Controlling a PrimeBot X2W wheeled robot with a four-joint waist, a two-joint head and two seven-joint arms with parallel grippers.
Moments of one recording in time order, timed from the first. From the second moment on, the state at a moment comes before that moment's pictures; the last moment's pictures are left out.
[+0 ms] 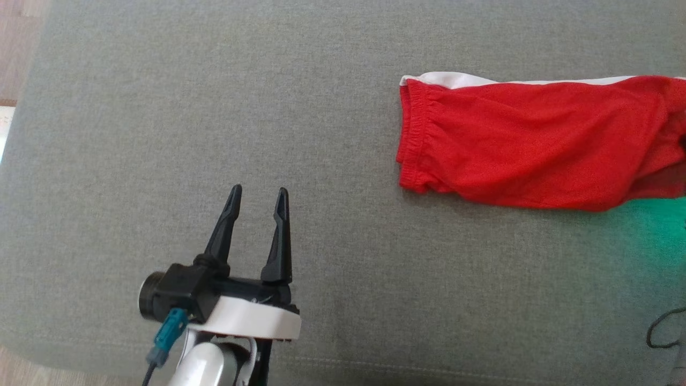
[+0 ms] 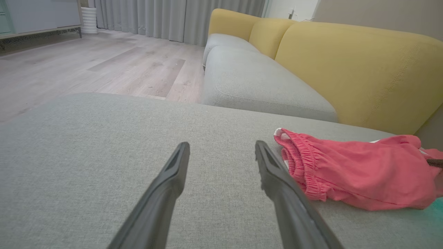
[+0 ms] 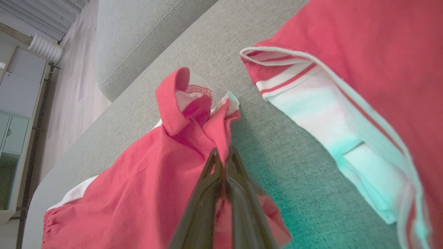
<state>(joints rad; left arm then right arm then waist) -0.04 0.05 -0.41 -0.07 -0.24 0.17 -0.26 -0.52 -0.11 -0.60 0.32 0.43 0.13 0.79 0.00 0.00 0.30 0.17</state>
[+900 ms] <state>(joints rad) -0.07 0.05 -0.49 -0.05 -0.35 0.20 -0.26 -0.46 -0.07 0.04 0.12 0.53 0.13 0.89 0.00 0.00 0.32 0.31</state>
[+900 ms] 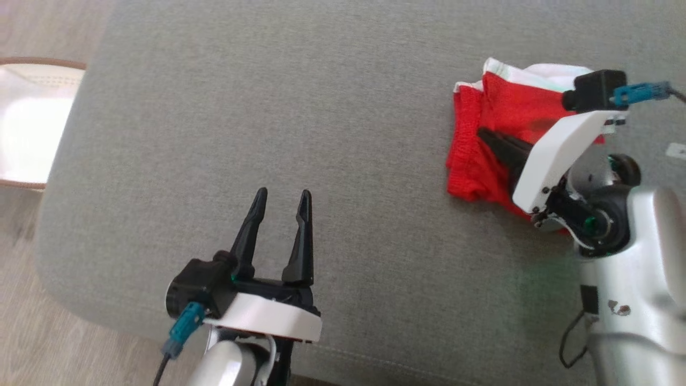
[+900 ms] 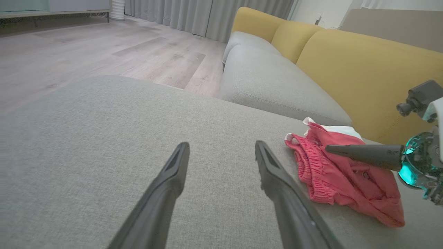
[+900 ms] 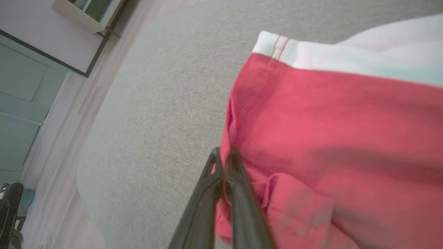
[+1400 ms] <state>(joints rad) -0.06 0.05 -0.50 -0.02 -0.35 0.20 -0.26 -0.52 -0.07 0.15 0.30 0.67 0.13 0.71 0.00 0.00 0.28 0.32</state>
